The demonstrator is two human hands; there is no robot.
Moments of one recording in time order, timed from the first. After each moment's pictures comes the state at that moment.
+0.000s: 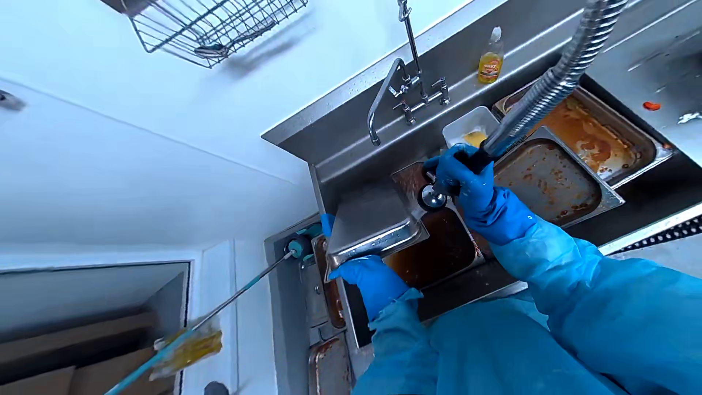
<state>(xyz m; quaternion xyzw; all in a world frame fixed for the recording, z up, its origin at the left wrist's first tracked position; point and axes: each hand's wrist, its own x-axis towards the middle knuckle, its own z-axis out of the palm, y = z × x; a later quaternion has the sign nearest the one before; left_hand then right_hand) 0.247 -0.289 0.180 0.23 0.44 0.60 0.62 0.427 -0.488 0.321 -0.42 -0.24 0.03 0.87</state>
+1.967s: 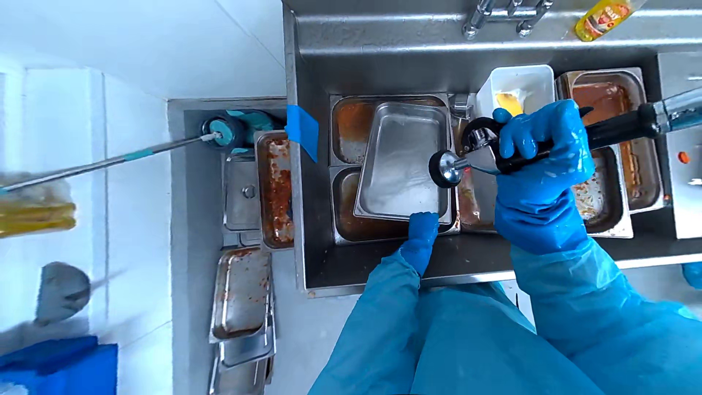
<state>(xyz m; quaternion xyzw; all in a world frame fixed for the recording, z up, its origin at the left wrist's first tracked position) 0.214 -0.394 0.023 0.96 0.16 -0.12 0.21 0.403 -0.397 0.253 -0.41 -0.24 0.07 0.87</state>
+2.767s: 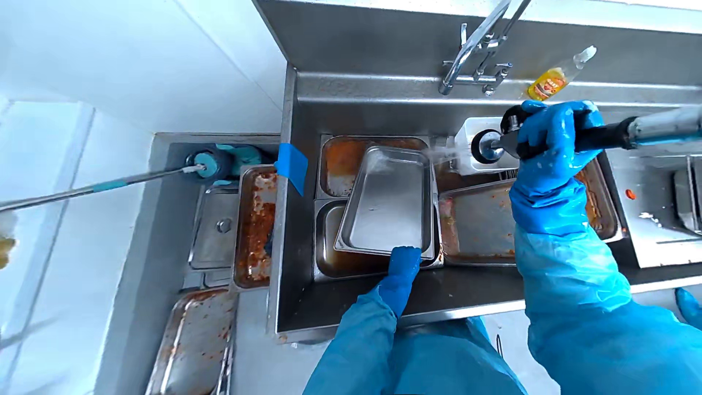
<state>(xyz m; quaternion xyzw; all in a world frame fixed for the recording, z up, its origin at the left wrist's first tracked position) 0.230 -0.387 0.003 0.91 0.18 -0.31 0.22 0.495 -0.419 0.280 -0.51 -0.41 -0.13 0.75</state>
